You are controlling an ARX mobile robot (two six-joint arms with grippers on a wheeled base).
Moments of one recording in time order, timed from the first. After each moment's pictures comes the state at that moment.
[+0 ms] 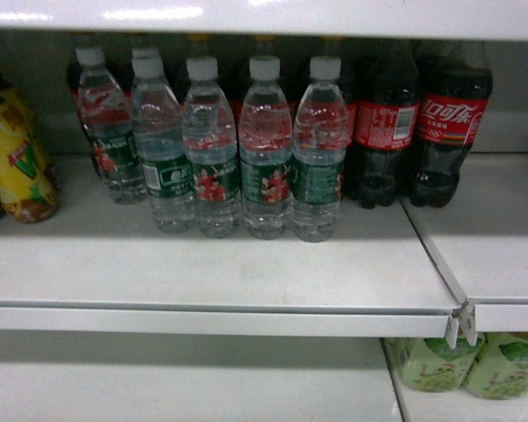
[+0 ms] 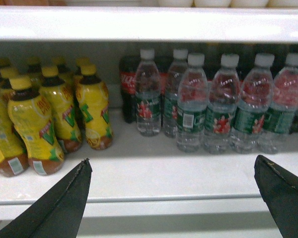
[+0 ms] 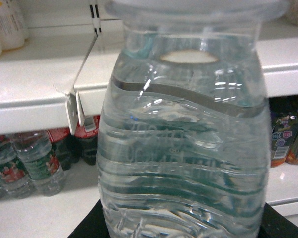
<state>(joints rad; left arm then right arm) 0.00 0.01 0.01 0.00 0.00 0.00 0.10 0.61 0.37 0.18 0.23 0.06</state>
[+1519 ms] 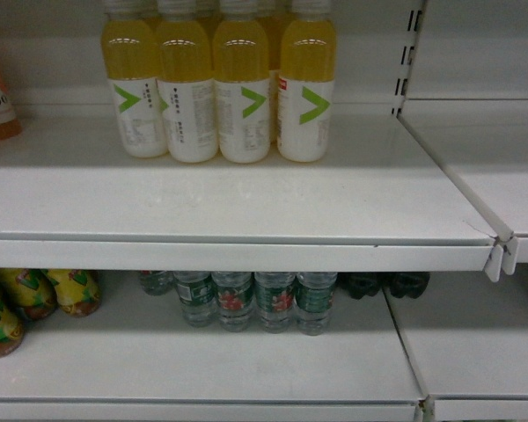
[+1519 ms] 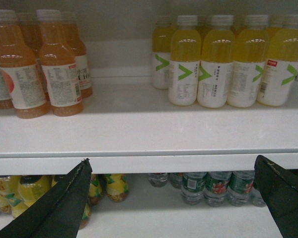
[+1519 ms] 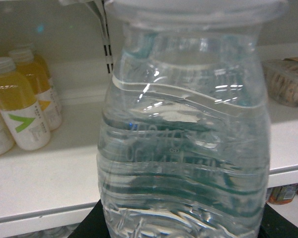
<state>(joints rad) 0.00 0.01 0.01 0.00 0.00 0.00 0.10 0.61 0.37 0.19 0.24 0.06</state>
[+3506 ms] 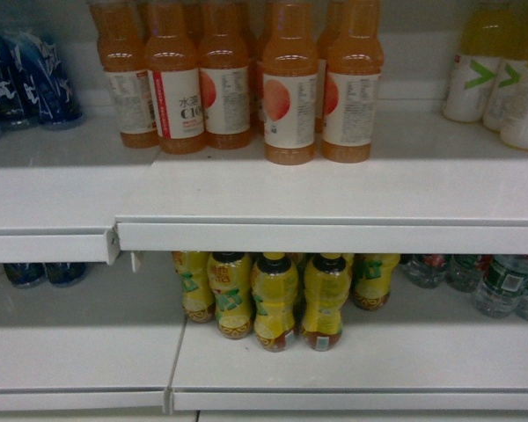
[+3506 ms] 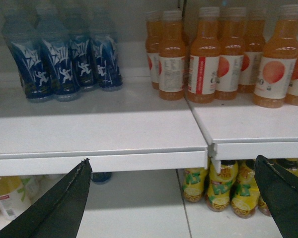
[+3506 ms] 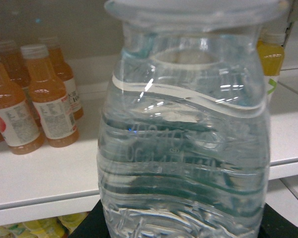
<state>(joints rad) 0.00 0.01 0.01 0.00 0.00 0.00 0.10 0.61 0.37 0.18 0.23 0.06</state>
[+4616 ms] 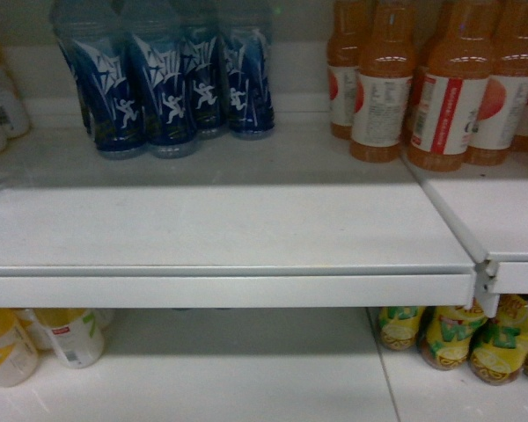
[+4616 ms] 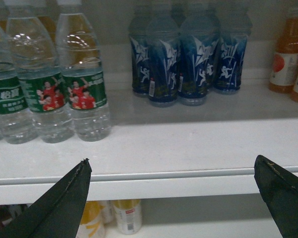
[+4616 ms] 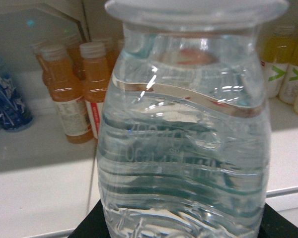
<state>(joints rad) 0.00 0.01 0.01 0.00 0.00 0.00 0.10 0.61 0.37 0.19 0.23 0.06</state>
